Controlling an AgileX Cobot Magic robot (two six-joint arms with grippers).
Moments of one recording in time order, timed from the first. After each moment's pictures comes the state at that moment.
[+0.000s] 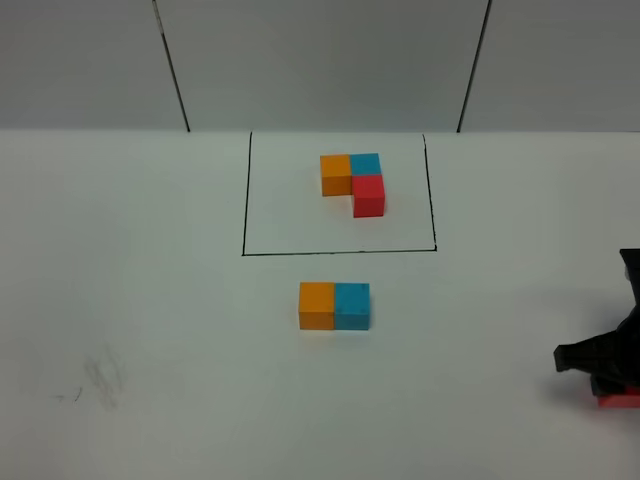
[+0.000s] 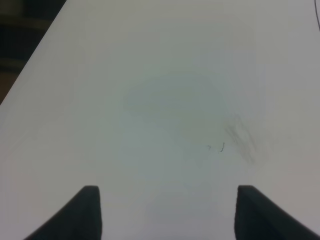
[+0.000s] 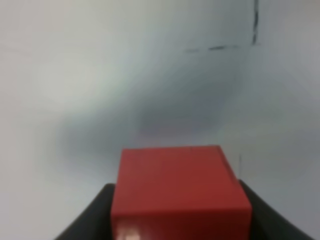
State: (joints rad) left arm 0.10 -0.01 -0.51 0.09 1.06 -0.11; right arm 0.12 1.57 -0.71 -0.10 0.59 0.24
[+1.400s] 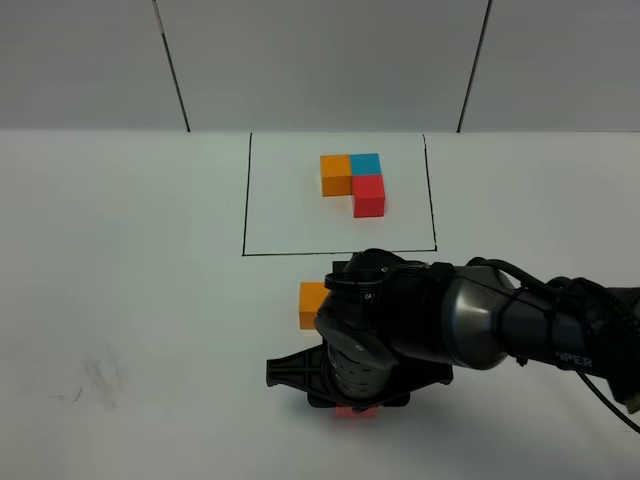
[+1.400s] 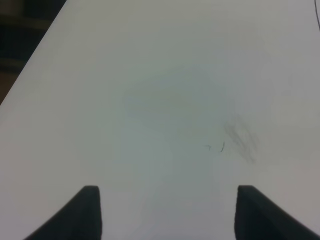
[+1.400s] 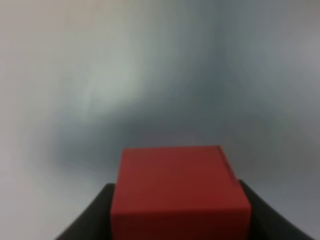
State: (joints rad) left arm 0.10 -0.01 -0.51 0.09 1.06 -0.11; right arm 0.90 1.96 -1.23 -0.19 0.76 1.01
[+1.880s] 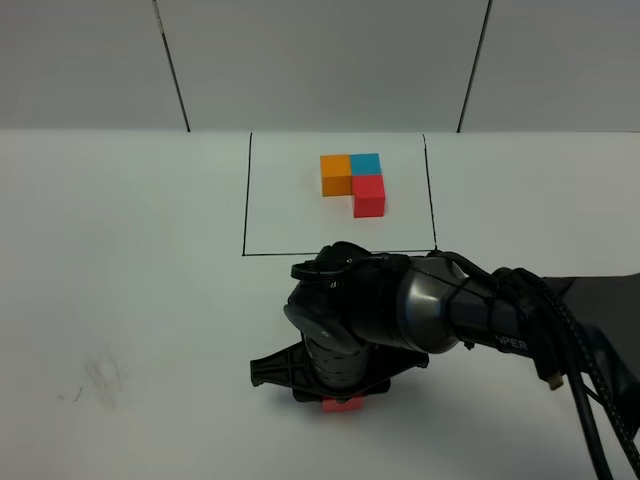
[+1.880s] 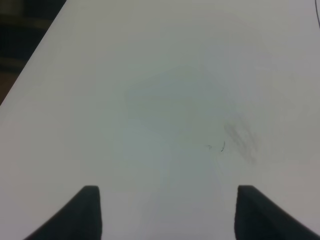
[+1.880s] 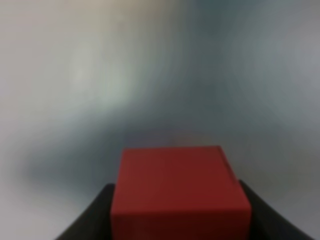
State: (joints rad) left arm 0.10 -0.01 -0.51 0.09 1.06 -0.11; right arm 0.89 2.08 -1.36 -0.19 0.82 0.91
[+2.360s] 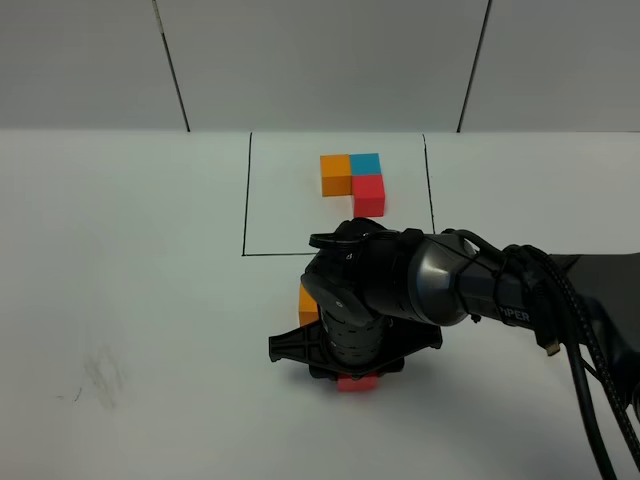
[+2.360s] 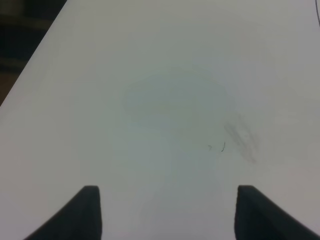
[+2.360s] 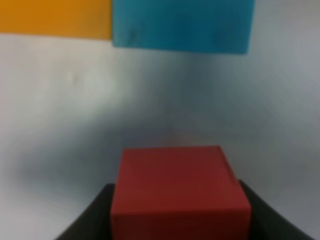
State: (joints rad) left arm 0.10 -0.01 -0.51 0.09 1.06 -0.11; right arm 0.83 2.09 -1.39 -0.19 0.83 0.88
